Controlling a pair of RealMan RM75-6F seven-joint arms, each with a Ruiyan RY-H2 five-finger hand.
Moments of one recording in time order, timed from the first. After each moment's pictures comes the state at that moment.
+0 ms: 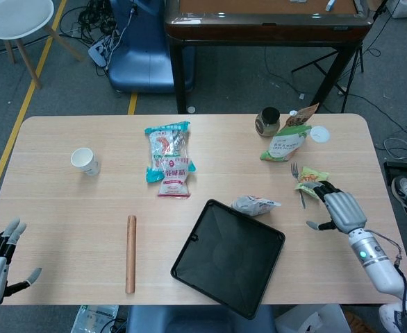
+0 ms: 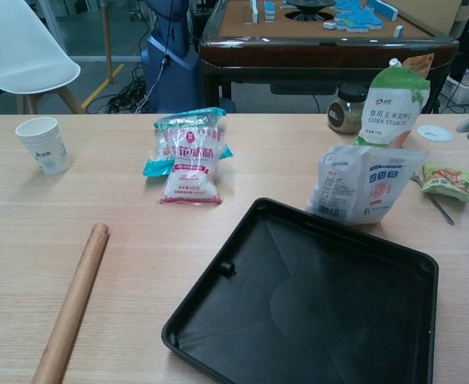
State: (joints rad) left arm 0.02 -1.15 0.01 -1.65 1.58 1.61 0.00; right arm 0.43 -1.23 0.10 -1.42 -1.40 1.00 0.14
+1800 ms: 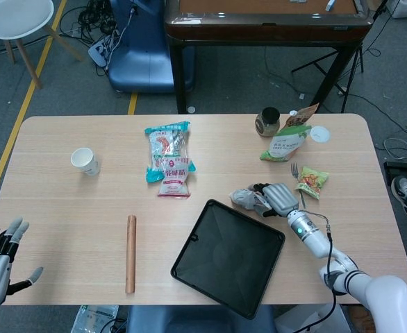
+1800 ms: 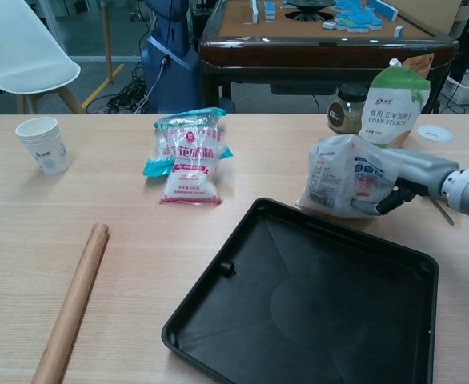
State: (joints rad) left arm 0.02 -1.14 0.00 -1.69 1.57 1.59 0.06; right arm 0.69 -1.76 0.03 -0.70 -1.56 0.92 0.52
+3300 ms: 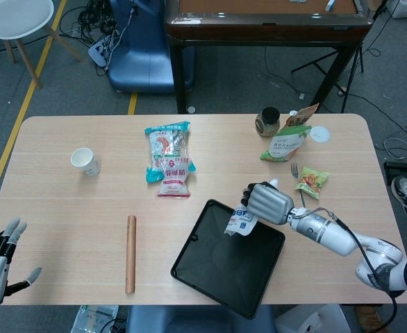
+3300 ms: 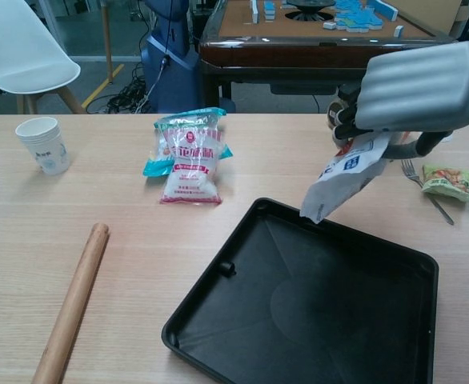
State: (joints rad) left arm 0.02 -1.14 0.00 -1.67 1.58 1.61 0.03; right arm 0.88 -1.10 0.03 -1.56 -1.78 0.75 -0.63
